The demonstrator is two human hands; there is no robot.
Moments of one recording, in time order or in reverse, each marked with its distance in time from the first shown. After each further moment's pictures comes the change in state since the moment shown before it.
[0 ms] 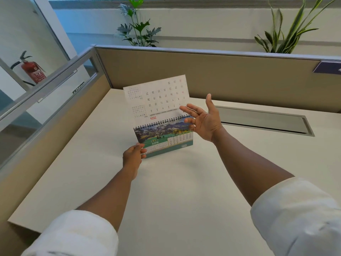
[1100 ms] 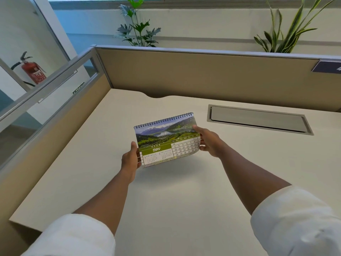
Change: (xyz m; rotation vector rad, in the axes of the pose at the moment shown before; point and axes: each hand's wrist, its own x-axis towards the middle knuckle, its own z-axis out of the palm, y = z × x) left_hand -0.018 -0.001 -0.014 0.042 -0.053 -0.070; right_hand -0.022 0.046 -0.034 -0.512 0.317 0.206
